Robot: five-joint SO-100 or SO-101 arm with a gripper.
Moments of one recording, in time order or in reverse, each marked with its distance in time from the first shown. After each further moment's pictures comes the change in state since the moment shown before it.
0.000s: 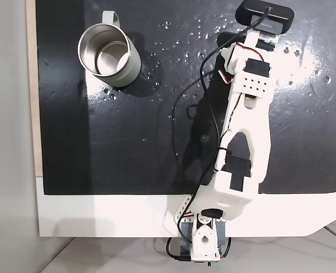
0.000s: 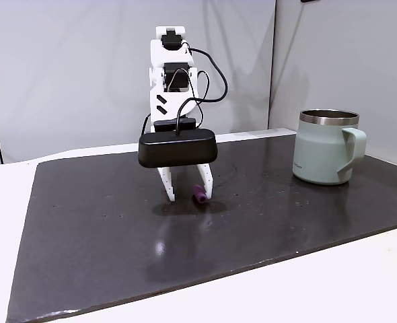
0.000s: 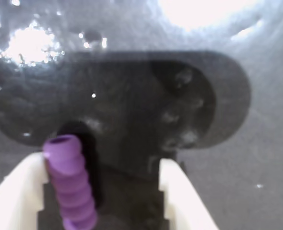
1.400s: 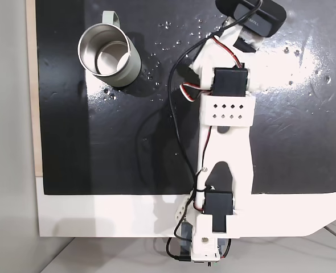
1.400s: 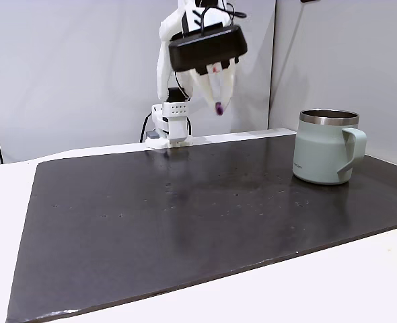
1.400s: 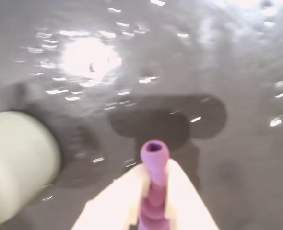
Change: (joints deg) arm -14.2 21.7 -15.7 34.0 28.8
